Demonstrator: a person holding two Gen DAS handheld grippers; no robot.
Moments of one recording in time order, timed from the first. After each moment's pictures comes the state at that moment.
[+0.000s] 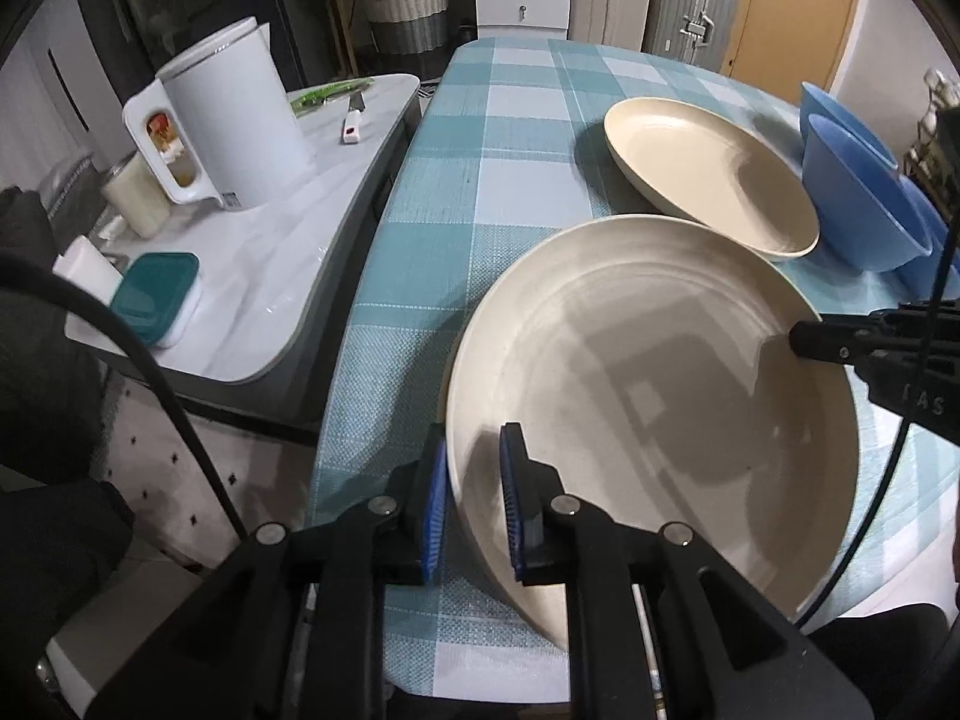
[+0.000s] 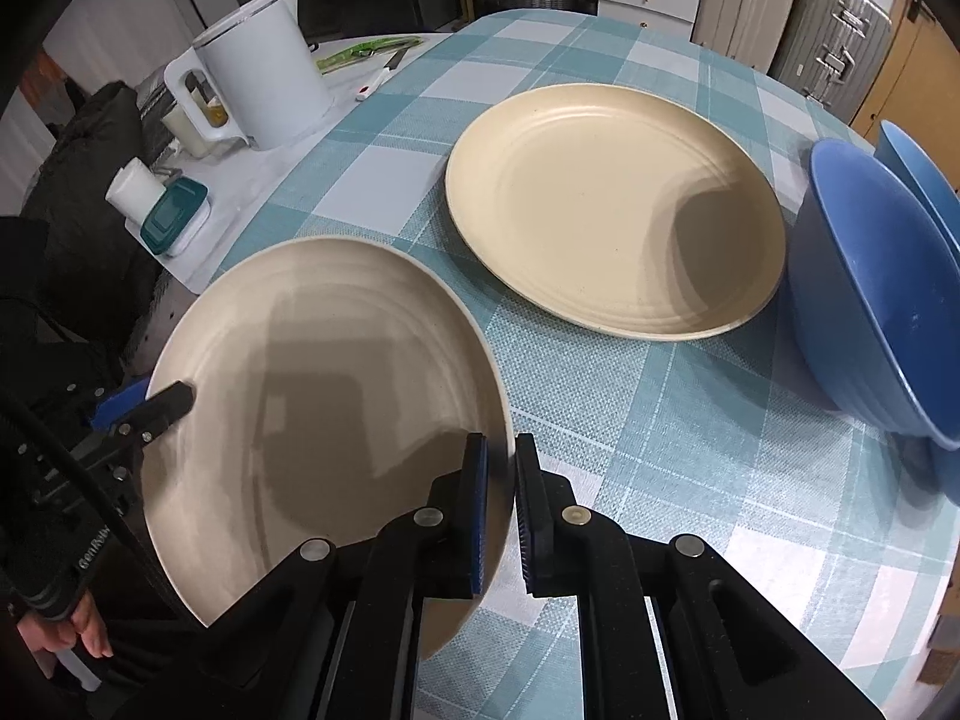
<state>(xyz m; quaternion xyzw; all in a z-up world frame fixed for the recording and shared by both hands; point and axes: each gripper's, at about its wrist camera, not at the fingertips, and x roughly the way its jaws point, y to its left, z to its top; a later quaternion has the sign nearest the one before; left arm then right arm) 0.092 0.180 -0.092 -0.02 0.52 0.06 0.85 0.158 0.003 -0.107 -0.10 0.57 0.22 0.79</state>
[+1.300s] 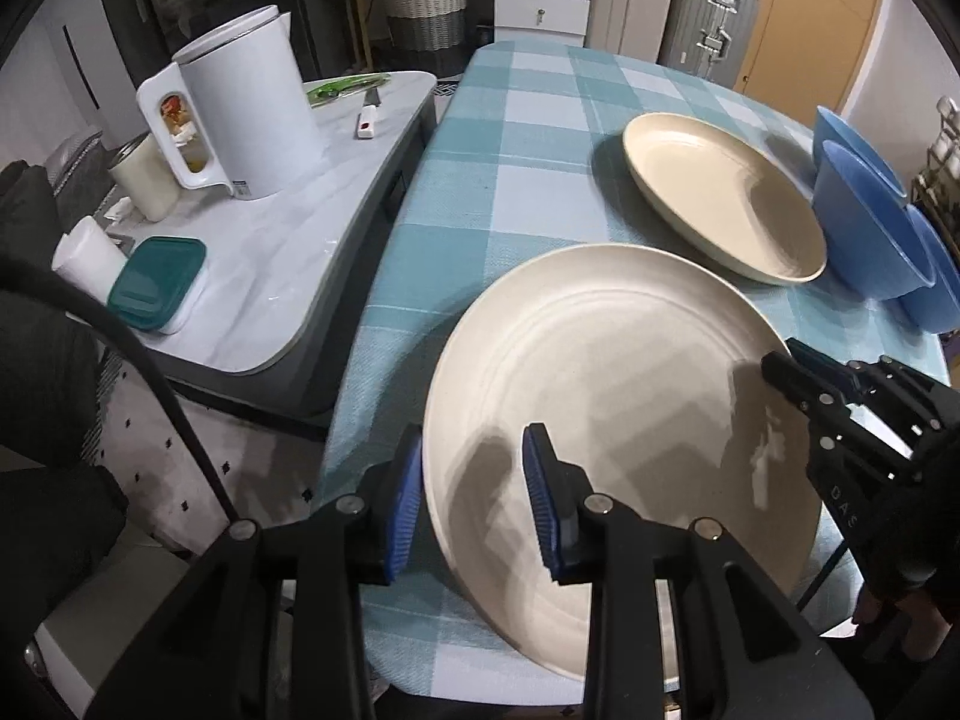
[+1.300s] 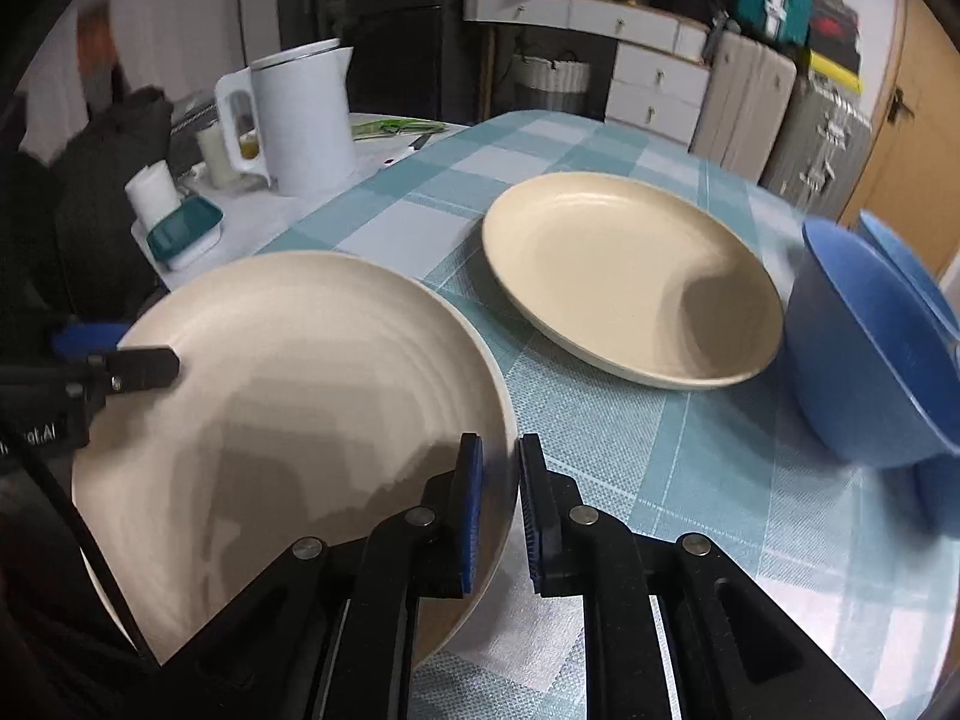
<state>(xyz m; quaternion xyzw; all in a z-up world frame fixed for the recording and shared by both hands) 0.095 0.190 -0.093 -0.04 0.52 0.07 0.85 0.117 0.020 -0.130 -0.16 0.42 0.23 0.86</state>
